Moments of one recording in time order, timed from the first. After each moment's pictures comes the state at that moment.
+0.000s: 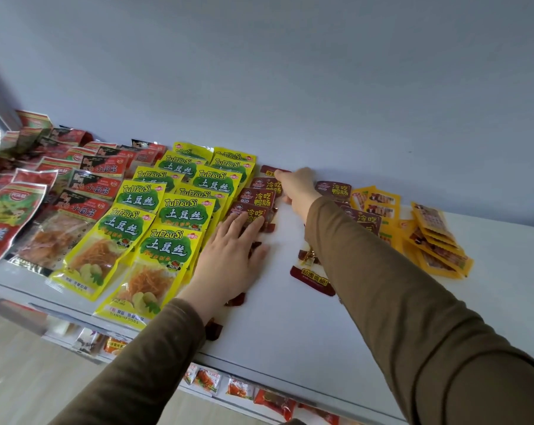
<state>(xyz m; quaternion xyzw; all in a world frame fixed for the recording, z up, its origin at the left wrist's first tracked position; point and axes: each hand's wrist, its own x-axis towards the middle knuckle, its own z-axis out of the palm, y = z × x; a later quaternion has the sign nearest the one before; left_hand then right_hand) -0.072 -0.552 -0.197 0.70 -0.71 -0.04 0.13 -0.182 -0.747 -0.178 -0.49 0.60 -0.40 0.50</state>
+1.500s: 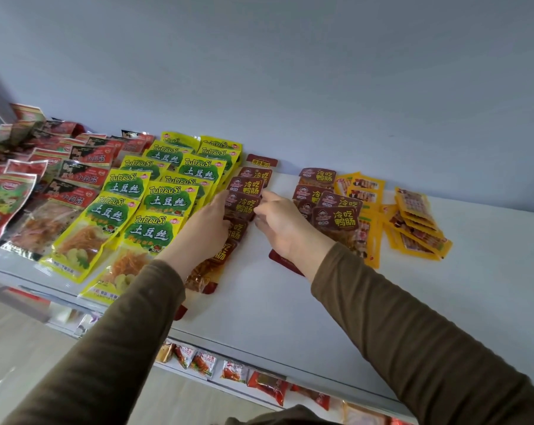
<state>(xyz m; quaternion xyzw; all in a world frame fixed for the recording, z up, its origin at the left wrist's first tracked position) -0.076 -0.568 -0.169 0.76 -0.61 -0.16 0.16 -0.216 -0.619 -0.170 -0.47 0.46 -0.34 0.68</state>
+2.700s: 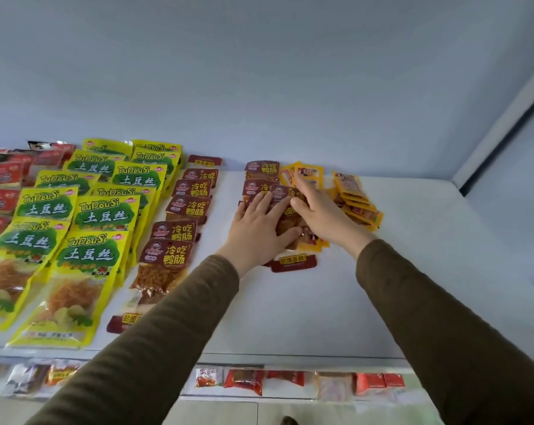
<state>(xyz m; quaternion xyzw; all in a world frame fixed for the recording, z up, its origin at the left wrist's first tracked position) -0.202 -0.605 -0.205 0.58 -0.80 -0.12 0.08 -0.378 -0.636 -0.192 -0.75 0.57 -0.21 0.28</state>
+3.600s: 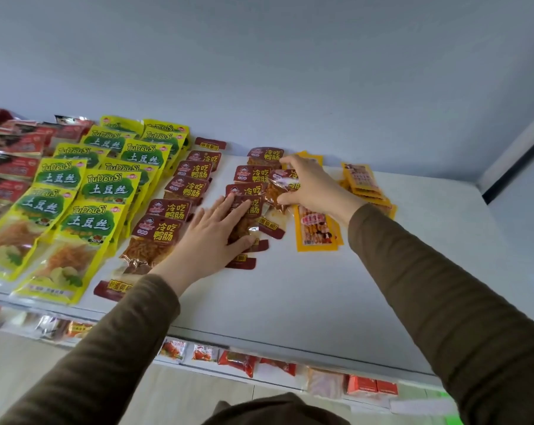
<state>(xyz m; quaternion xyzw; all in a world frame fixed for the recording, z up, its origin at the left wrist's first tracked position) -0.157 -0.556 -0.208 0.64 -0.75 -0.14 0.03 -0.380 -0.673 -0.170 -0.80 0.53 -0.16 0.24</state>
